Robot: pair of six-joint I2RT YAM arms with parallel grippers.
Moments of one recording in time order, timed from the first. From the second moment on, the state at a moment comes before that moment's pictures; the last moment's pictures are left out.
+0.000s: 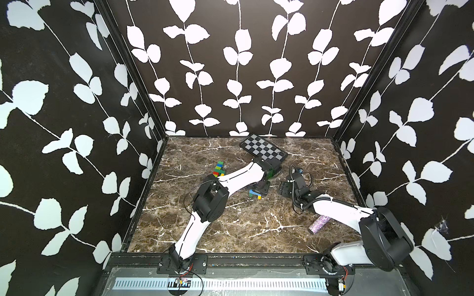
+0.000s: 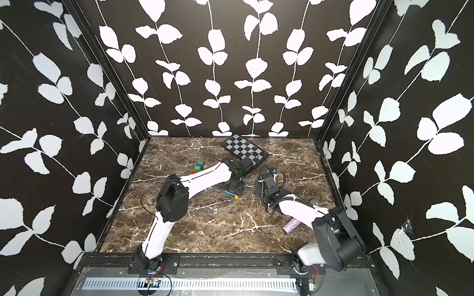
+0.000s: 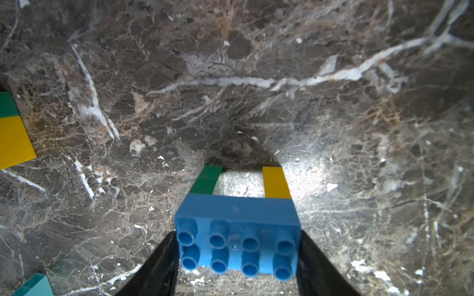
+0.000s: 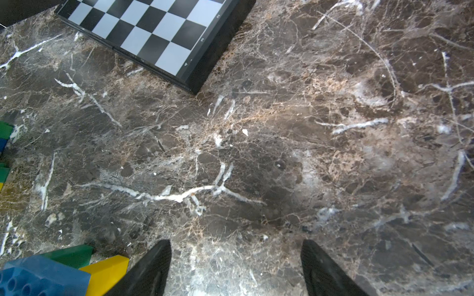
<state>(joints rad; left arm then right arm) -0.91 2.22 1.93 -1.20 -0.16 -0.50 0.53 1.40 0.67 -0.11 0.29 0.64</state>
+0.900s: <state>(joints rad) -0.91 2.23 1.92 -1.17 -0.13 -0.54 0.53 1.39 0.67 -0.11 0.29 0.64</state>
